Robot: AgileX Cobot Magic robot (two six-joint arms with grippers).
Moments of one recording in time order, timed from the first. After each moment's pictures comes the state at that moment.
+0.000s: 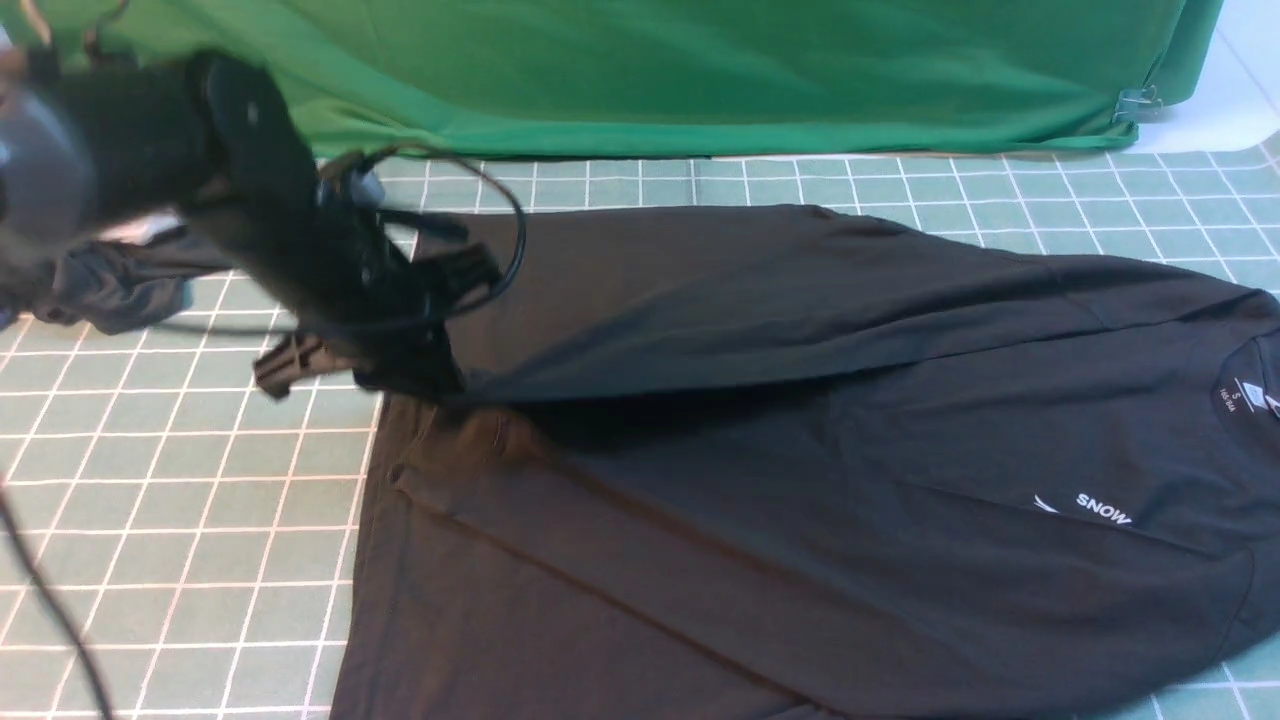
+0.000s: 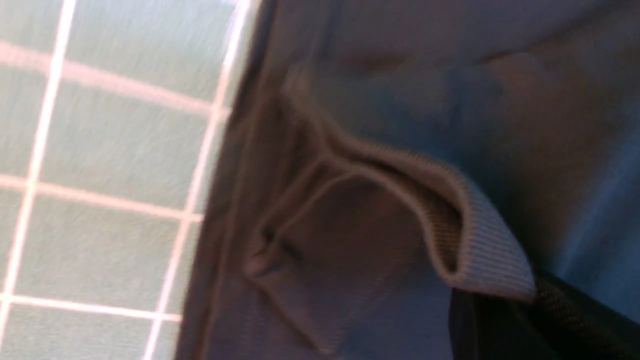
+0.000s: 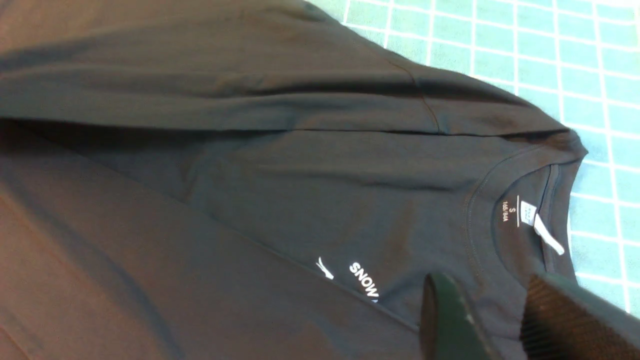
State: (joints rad) right arm 0.32 0.88 -0.96 -0.12 0.89 0.12; left arm -0.15 1.77 -1.20 -0.32 0.76 -0.37
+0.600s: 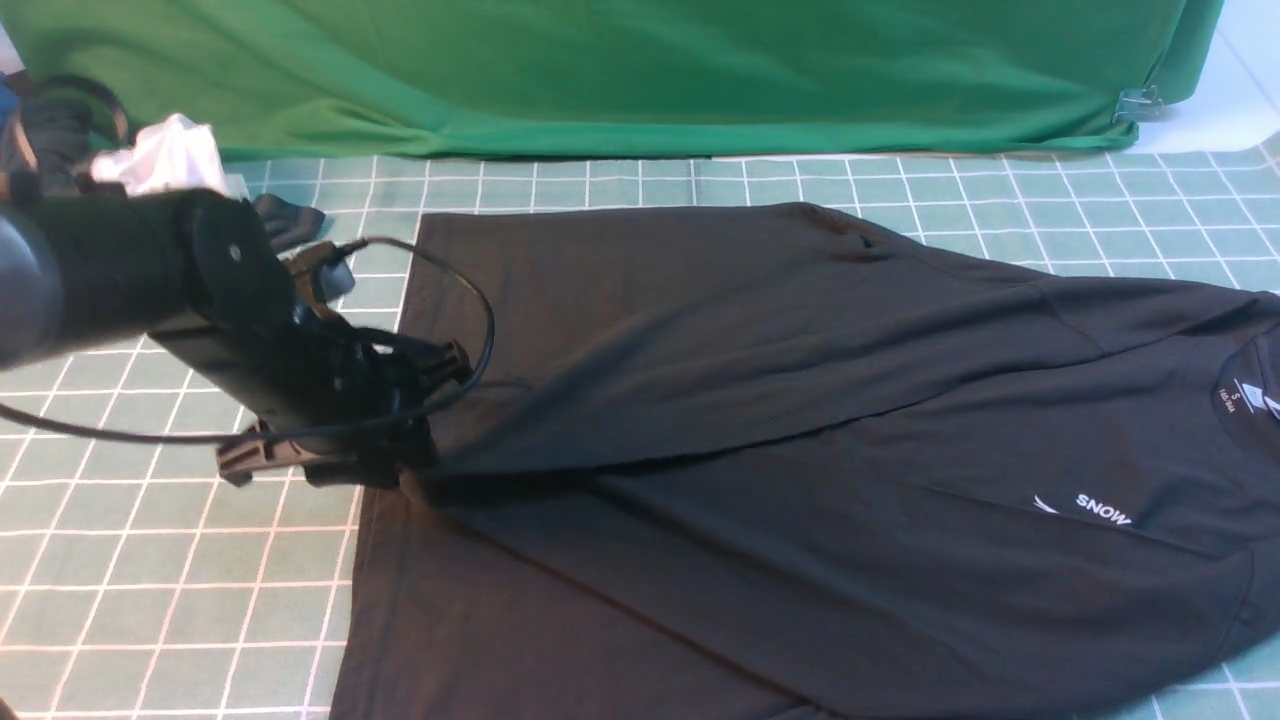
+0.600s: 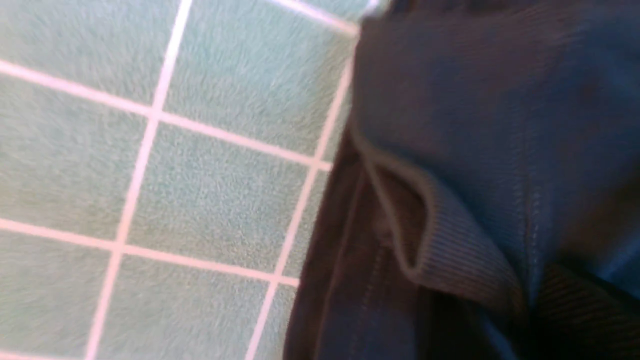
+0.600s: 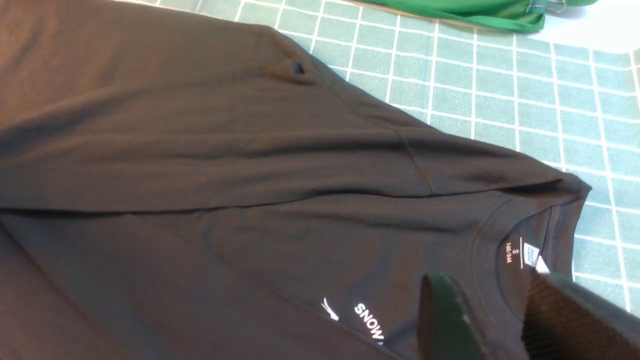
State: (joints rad) right arm 0.32 0.89 -0.96 -0.12 0.82 0.12; left arm -0.14 1.71 -1.05 -0.25 0.70 -0.36
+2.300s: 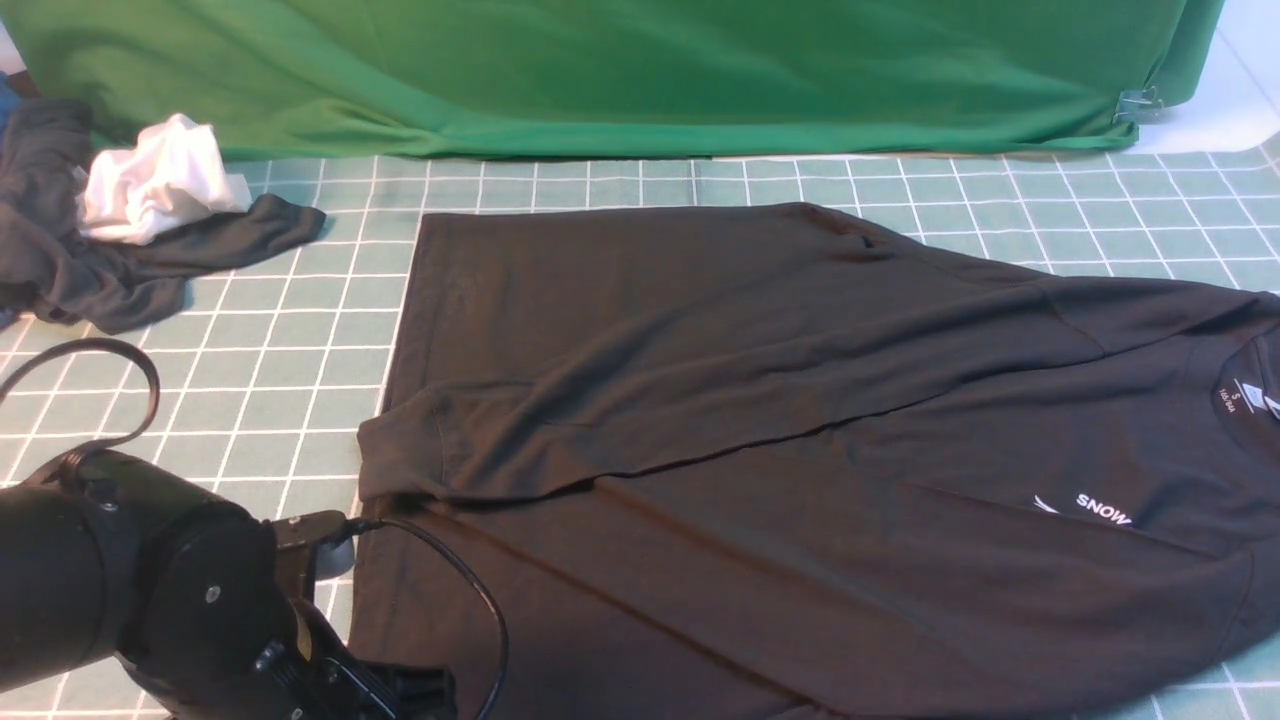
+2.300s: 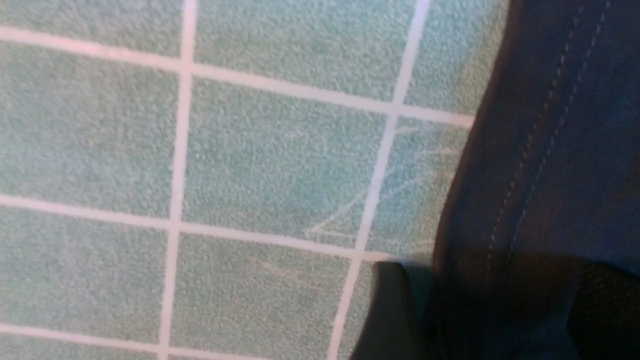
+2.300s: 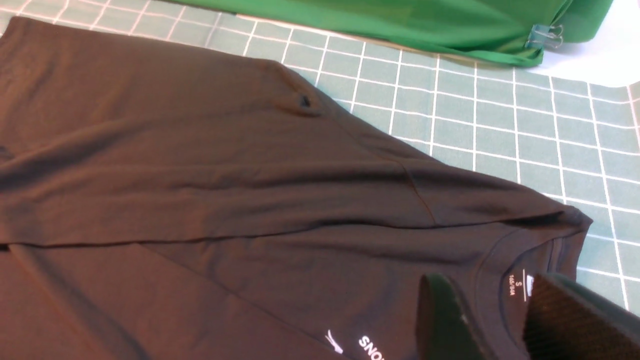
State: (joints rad) right arm 0.32 0.89 -0.96 -0.12 0.76 0.12; left arm -0.44 1.41 -0.55 -0.08 0.75 -0.63
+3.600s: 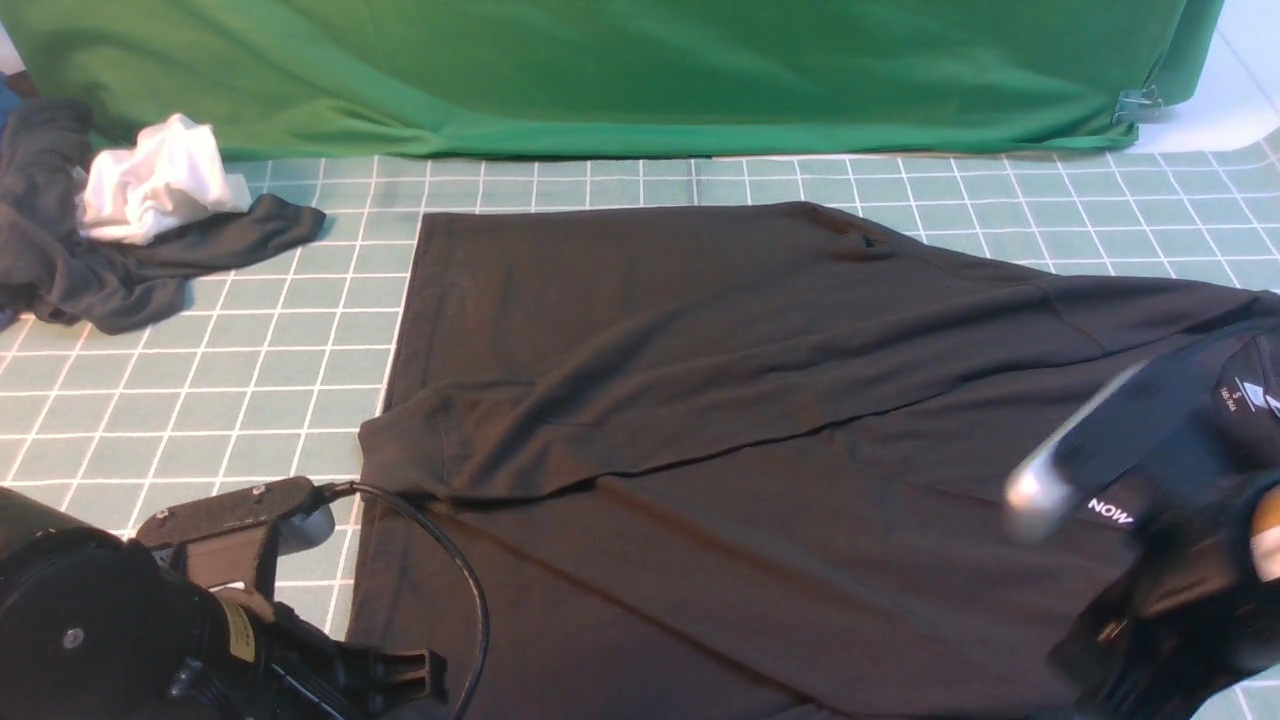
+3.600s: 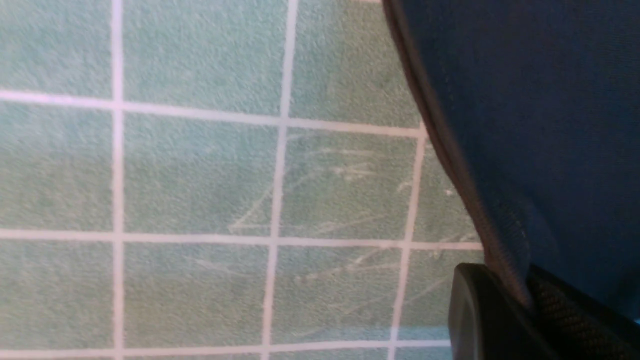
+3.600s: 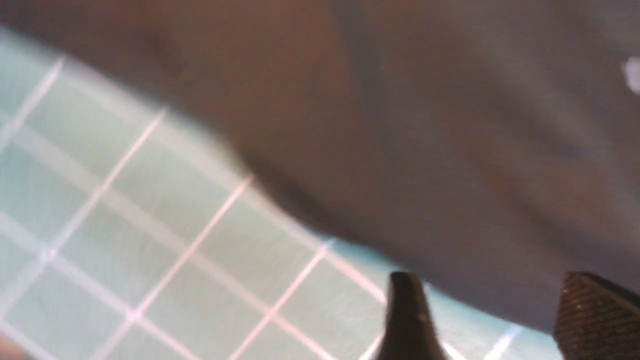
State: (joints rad) right arm 0.63 1.24 -0.71 0.02 0.83 -0.19; left arm -0.44 1.18 -0.53 -0.13 0.73 -0.52
